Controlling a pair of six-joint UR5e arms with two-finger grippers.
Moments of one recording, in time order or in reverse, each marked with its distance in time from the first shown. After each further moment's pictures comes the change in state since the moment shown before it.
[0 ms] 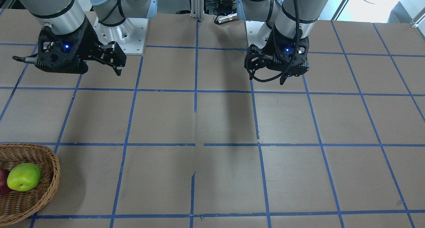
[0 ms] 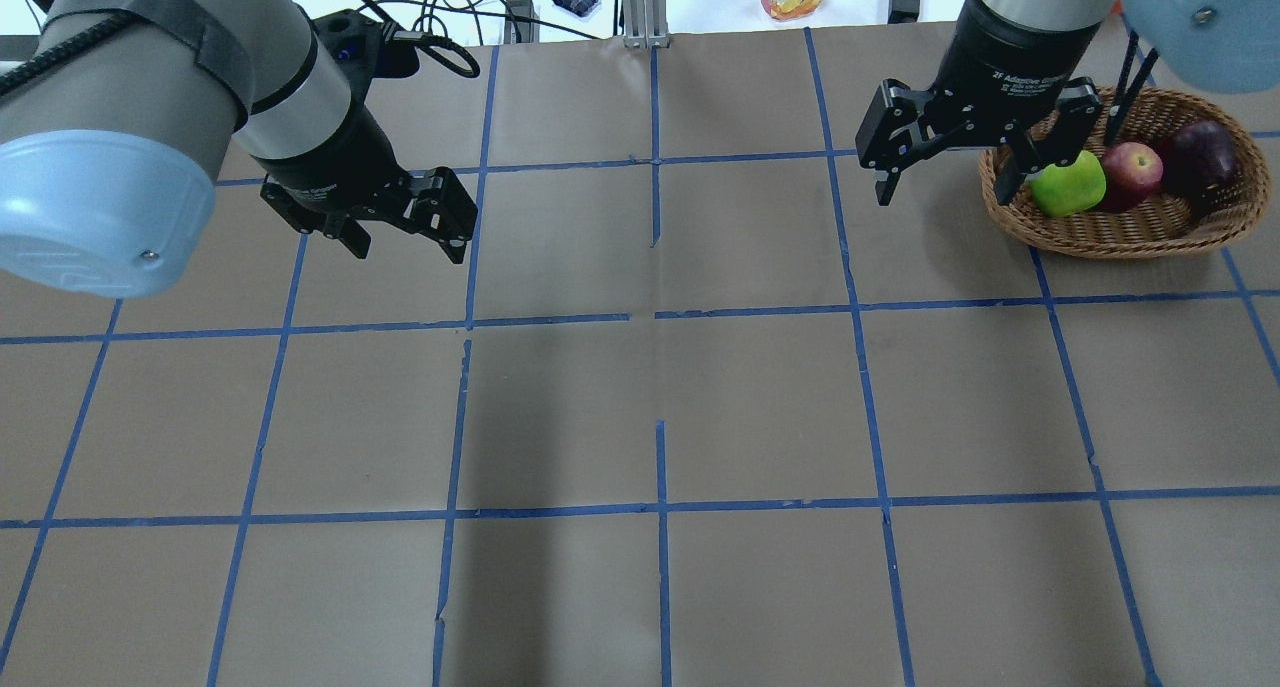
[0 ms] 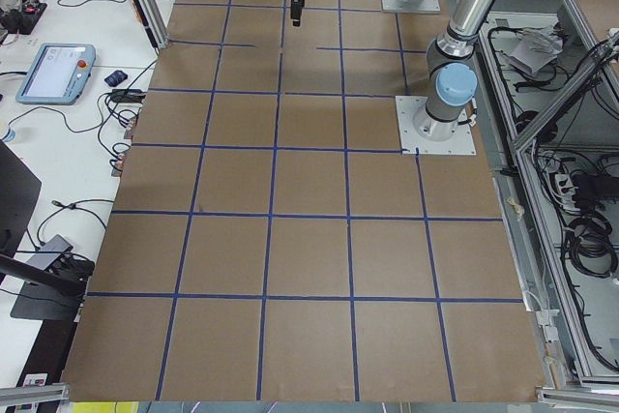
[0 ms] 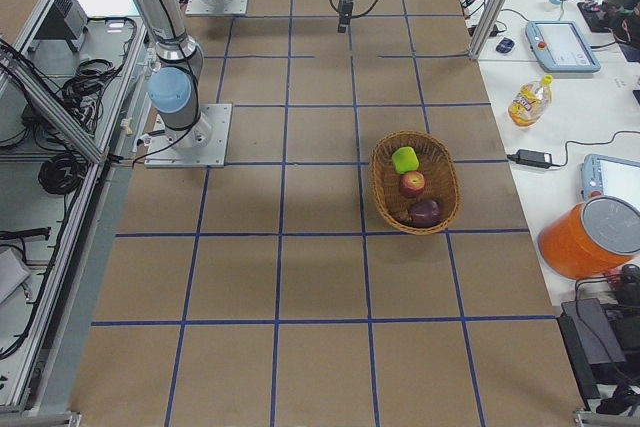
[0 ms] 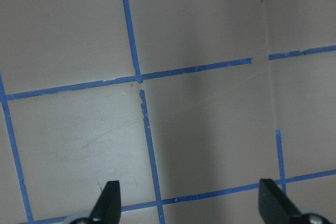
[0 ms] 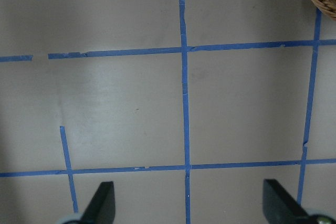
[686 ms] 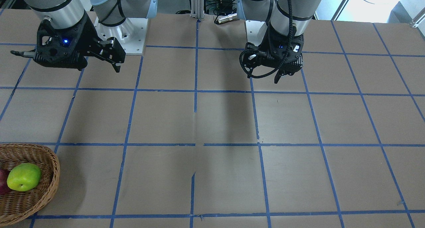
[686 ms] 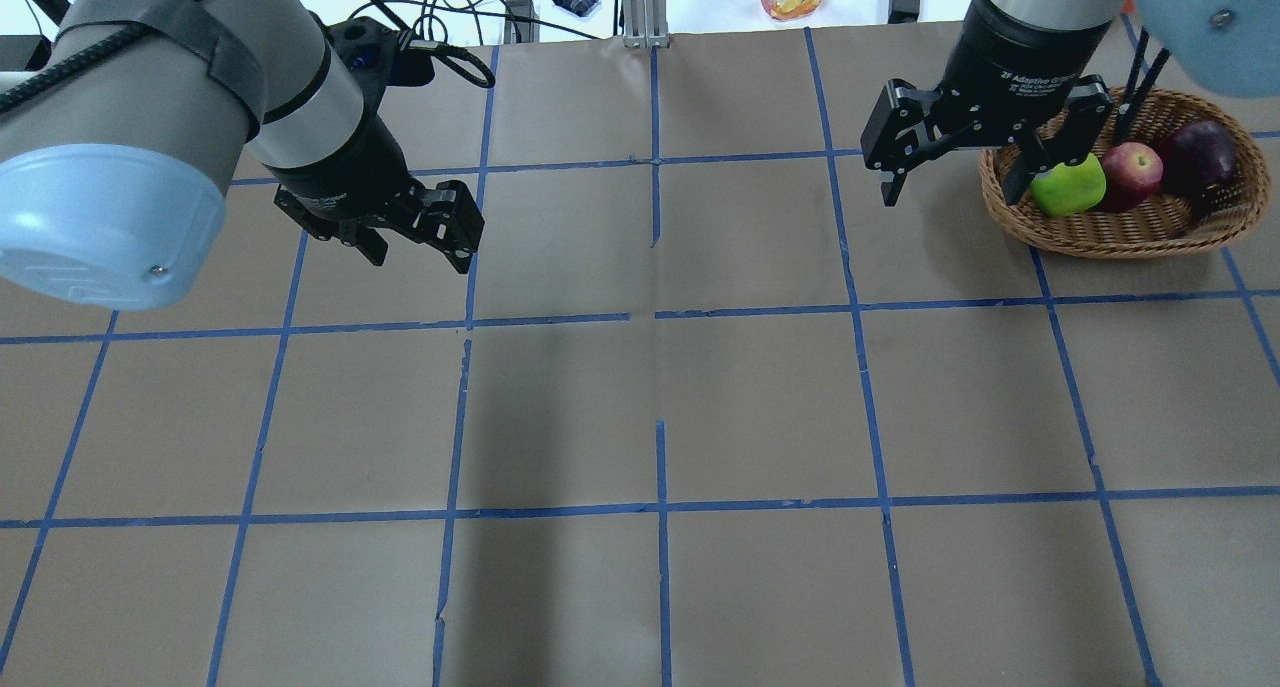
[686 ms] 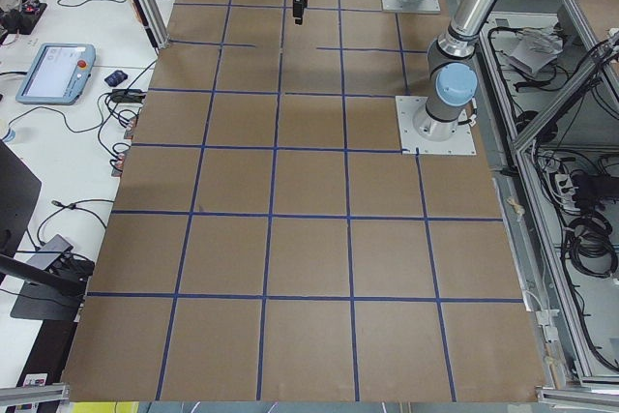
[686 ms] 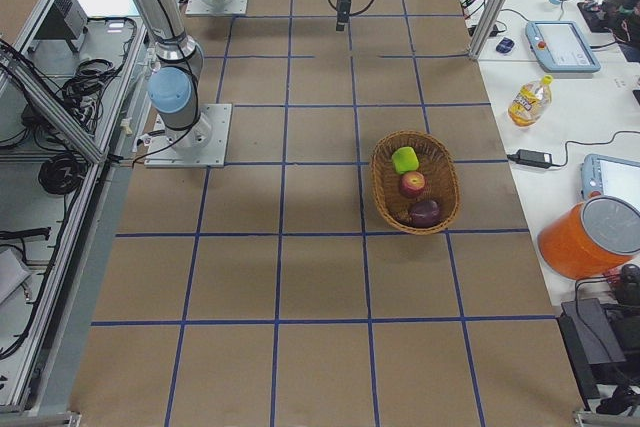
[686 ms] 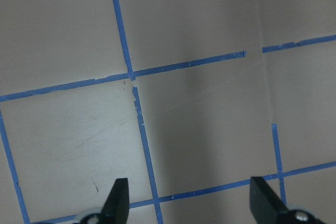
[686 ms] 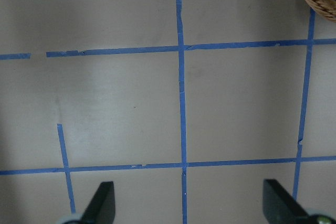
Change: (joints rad) left arm -0.017 0.012 -0.006 -0.003 -0.001 0.025; right arm 0.003 -0.016 0.003 0.009 -0.011 0.000
